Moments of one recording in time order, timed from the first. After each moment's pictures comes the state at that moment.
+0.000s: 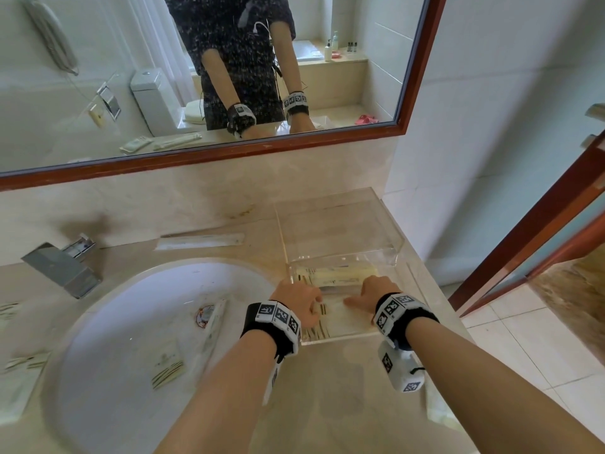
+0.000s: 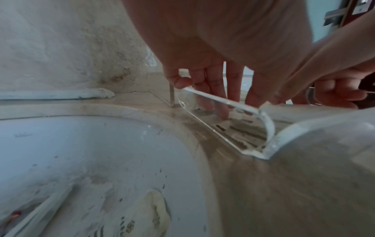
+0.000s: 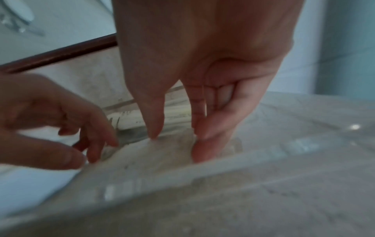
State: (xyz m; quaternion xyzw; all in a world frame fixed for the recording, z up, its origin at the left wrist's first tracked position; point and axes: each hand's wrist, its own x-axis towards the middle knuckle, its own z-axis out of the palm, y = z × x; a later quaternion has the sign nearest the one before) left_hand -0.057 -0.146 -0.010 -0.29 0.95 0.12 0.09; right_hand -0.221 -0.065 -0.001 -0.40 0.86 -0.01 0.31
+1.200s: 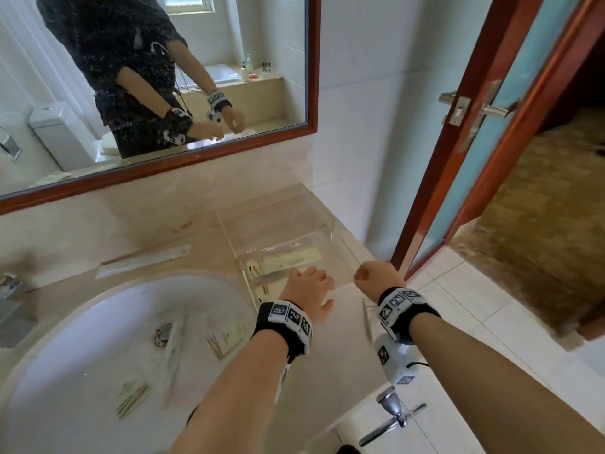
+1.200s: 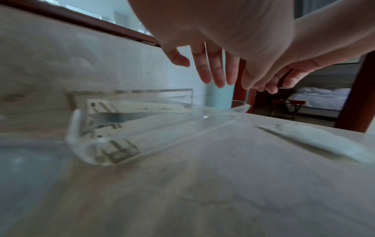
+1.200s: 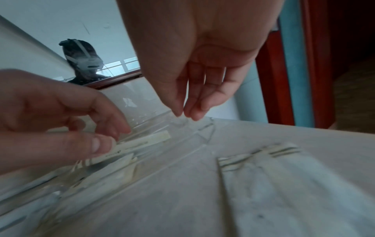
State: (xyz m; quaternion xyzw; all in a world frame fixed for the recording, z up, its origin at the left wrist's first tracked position) left_hand -0.097 -0.047 0.018 -0.13 0.99 0.03 0.01; right_hand -0.231 0.059 0.029 -0.33 0.91 -0.18 0.18
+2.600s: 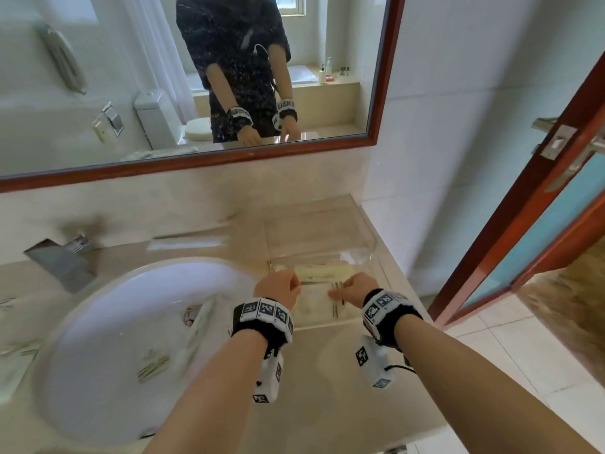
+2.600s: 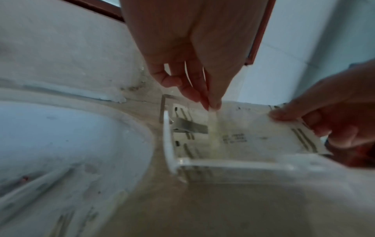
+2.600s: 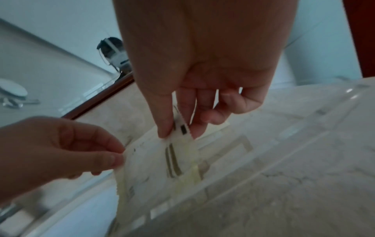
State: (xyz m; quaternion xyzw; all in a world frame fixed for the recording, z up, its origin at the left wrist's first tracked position) left_hand -0.069 -0.106 0.017 -0.50 0.84 0.22 -0.07; right_hand -0.230 -0.031 0.016 -0.35 0.83 -0.18 0.39
